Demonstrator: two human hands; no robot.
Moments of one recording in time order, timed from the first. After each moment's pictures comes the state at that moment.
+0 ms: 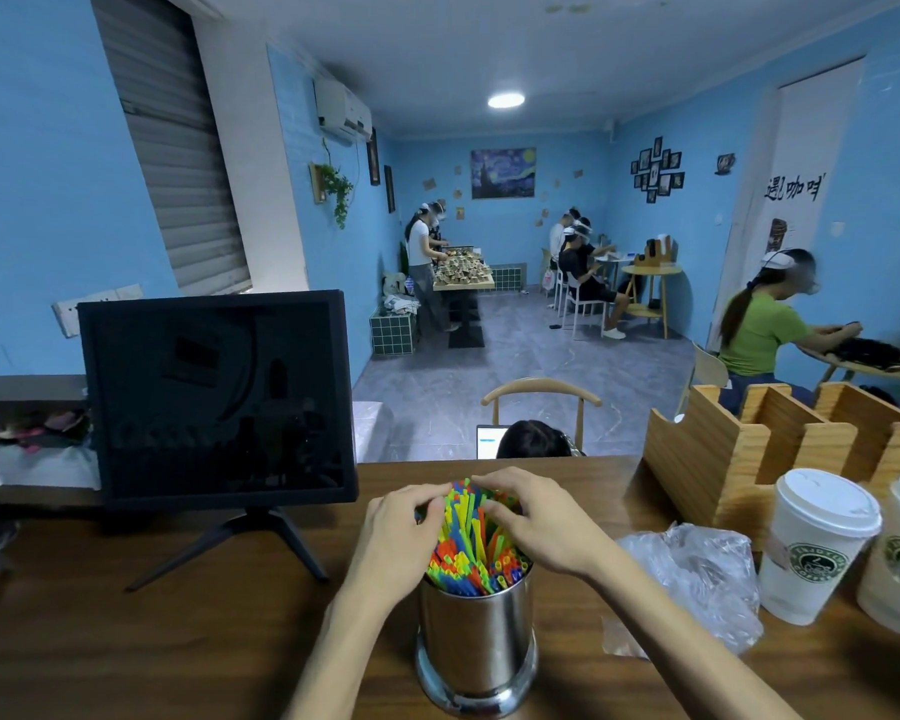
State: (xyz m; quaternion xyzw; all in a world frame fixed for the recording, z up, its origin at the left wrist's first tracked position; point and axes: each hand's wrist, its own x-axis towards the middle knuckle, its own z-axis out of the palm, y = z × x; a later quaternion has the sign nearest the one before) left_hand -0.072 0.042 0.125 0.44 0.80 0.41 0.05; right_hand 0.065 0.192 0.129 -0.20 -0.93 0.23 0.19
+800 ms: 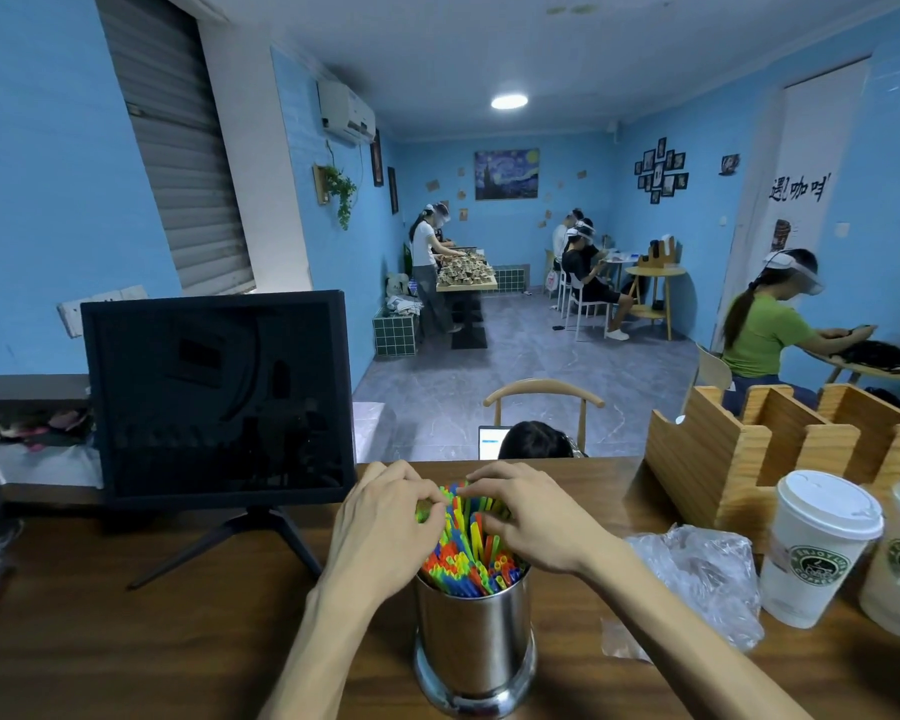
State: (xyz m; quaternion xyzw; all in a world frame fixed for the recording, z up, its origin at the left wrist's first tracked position) left_hand -0.070 0.031 0.150 0.50 0.81 0.26 -0.13; right_hand 0.058 0.196 0.134 -0.14 -0.97 0.13 0.16
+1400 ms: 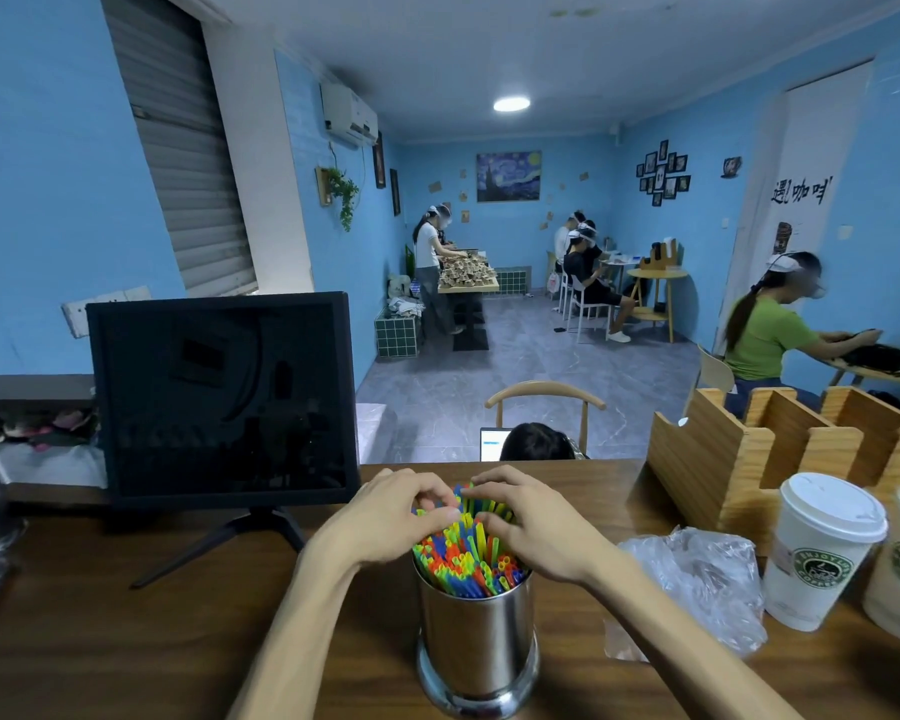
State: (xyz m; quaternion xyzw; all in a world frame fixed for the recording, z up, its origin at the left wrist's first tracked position) left_hand -0.105 0.041 0.158 0.57 0.78 0.24 0.10; right_hand 0.059 0.196 0.122 -0.15 -0.95 0.19 0.17
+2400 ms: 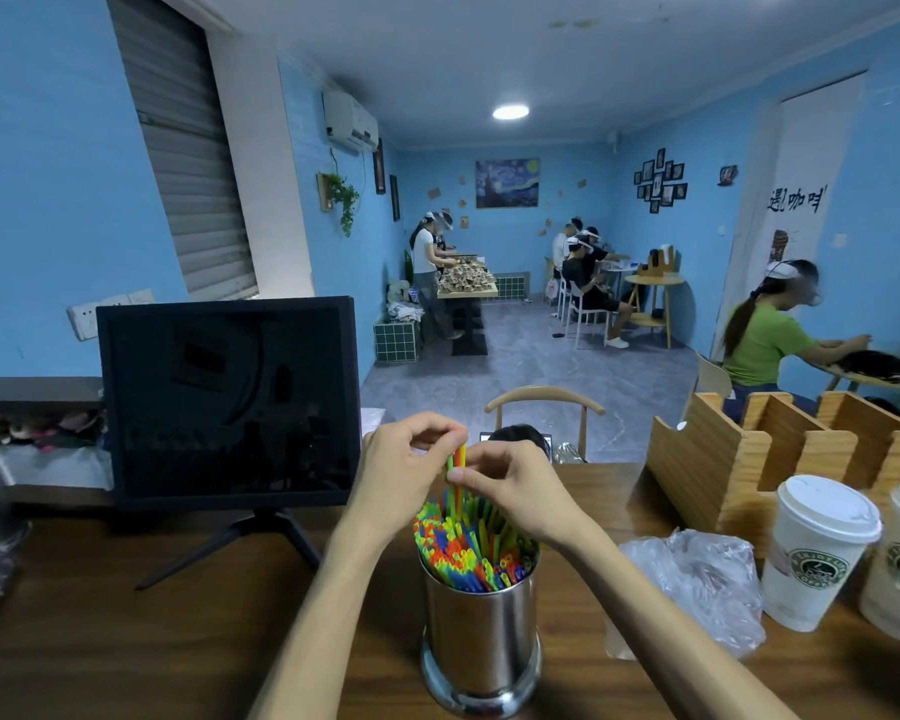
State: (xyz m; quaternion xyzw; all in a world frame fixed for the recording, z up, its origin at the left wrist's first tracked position) left_hand -0.078 0.049 0.191 0.49 0.68 0.55 -0.01; right_hand 0.041 0.174 0.158 -0.10 -0.84 0.42 0.33
